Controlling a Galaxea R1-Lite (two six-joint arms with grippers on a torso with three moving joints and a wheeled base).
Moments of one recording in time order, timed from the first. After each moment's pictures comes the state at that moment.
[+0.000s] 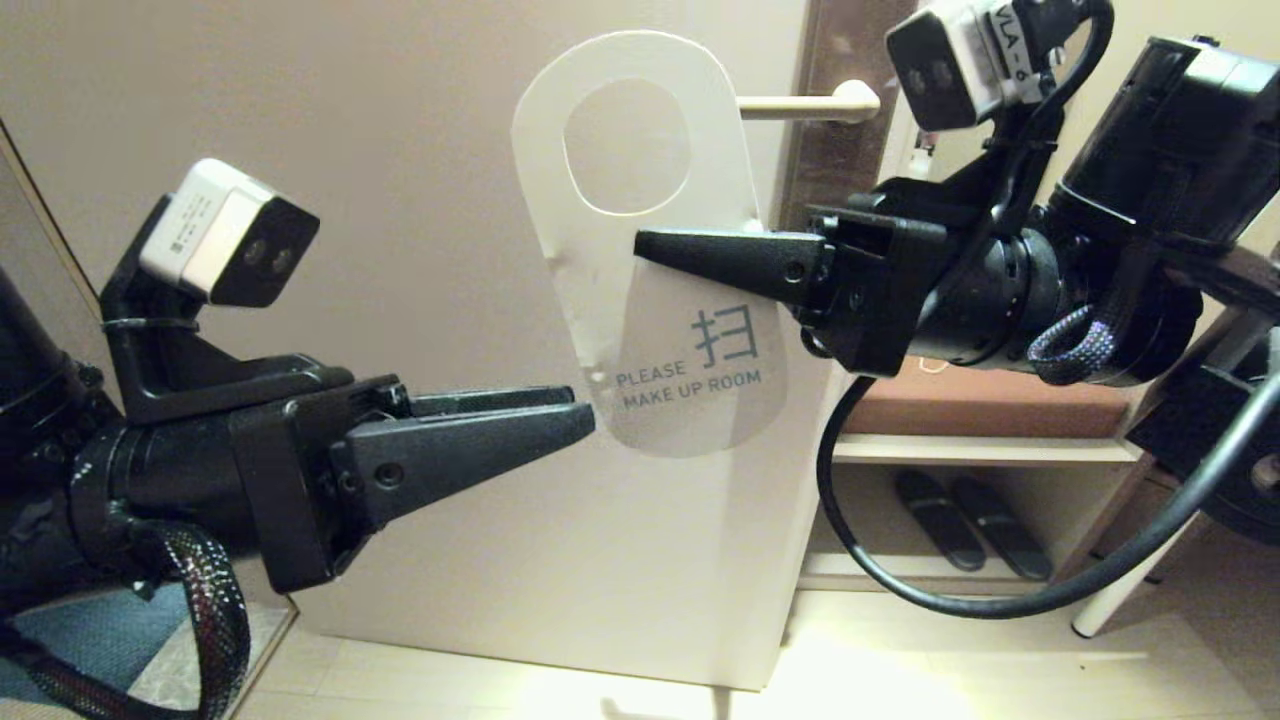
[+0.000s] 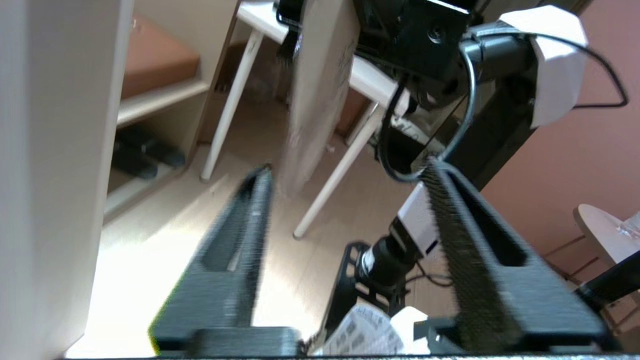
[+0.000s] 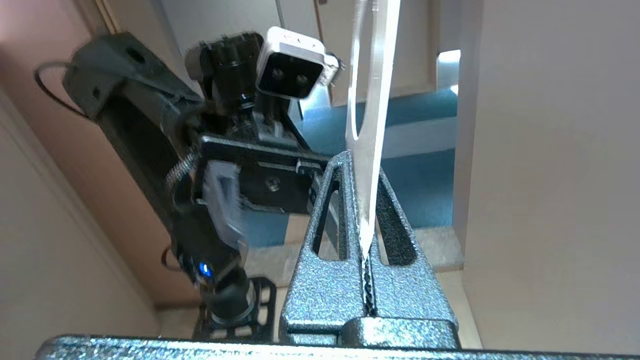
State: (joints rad) left arm -0.59 1.32 -0.65 -0.72 -0.70 -0.50; right arm 0.64 1.69 -1.13 -0.78 0.82 0.36
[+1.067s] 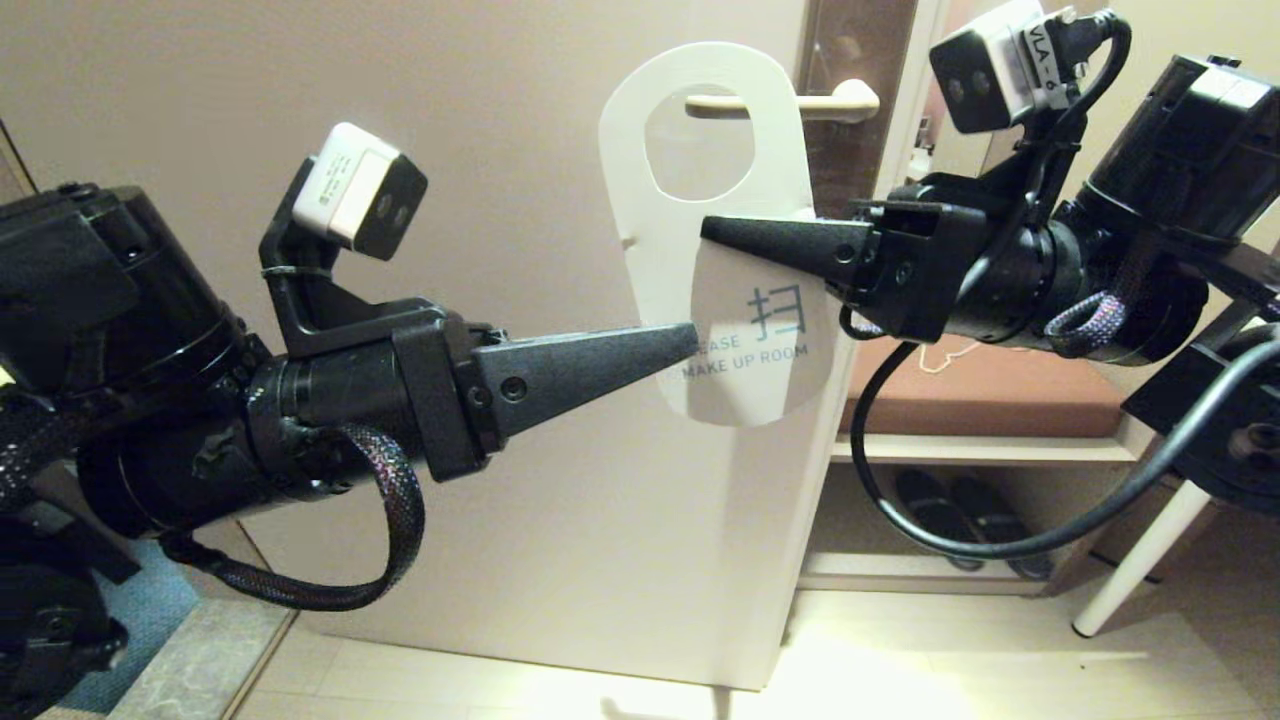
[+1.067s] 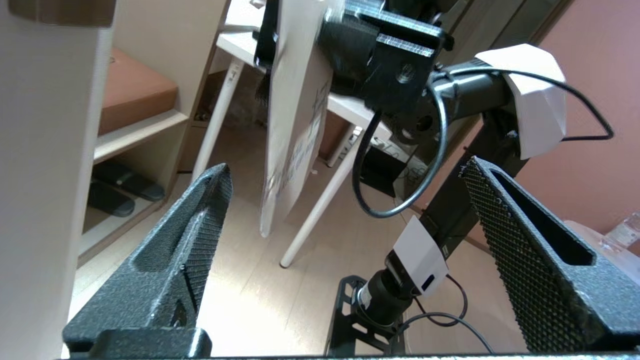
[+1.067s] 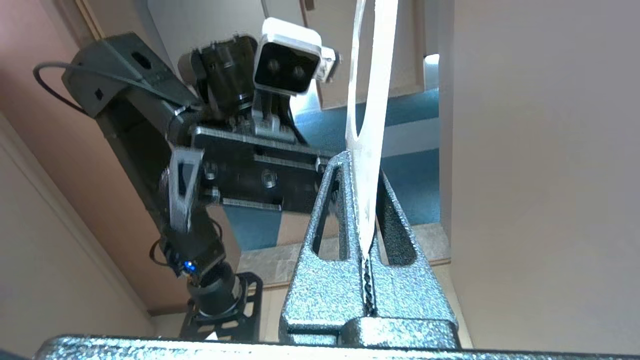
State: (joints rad) left arm -0.63 1.51 -0.76 -0.92 -0.70 -0.57; right arm 0.53 1.71 -1.12 -0.85 0.90 0.42
